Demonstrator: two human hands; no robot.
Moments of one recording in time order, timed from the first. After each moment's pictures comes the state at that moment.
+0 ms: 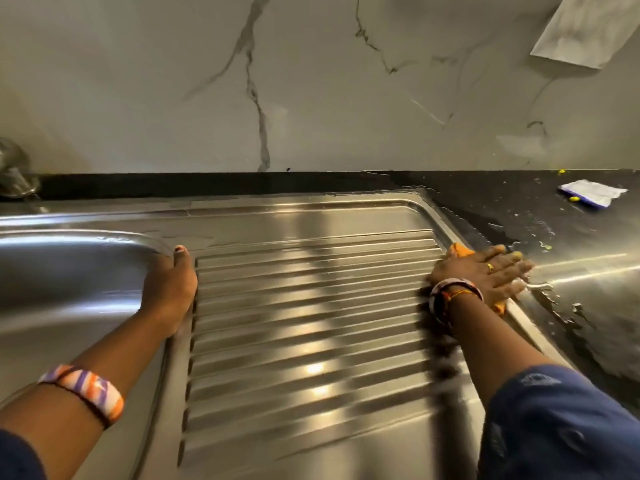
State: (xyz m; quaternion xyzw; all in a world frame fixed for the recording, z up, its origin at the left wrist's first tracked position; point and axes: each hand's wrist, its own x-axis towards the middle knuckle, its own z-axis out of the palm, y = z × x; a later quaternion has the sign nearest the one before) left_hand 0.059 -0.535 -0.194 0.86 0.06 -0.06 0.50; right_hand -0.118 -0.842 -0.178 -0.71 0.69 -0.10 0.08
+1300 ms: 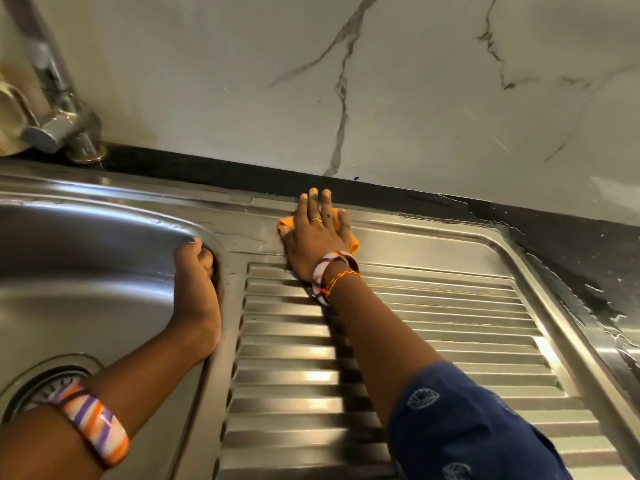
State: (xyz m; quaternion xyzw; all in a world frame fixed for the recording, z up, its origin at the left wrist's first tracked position) left_hand 0.072 -0.520 -0.219 0.57 0.06 -0.10 0.81; right_hand 0.074 -0.676 -0.178 -0.99 0.12 0.02 0.08
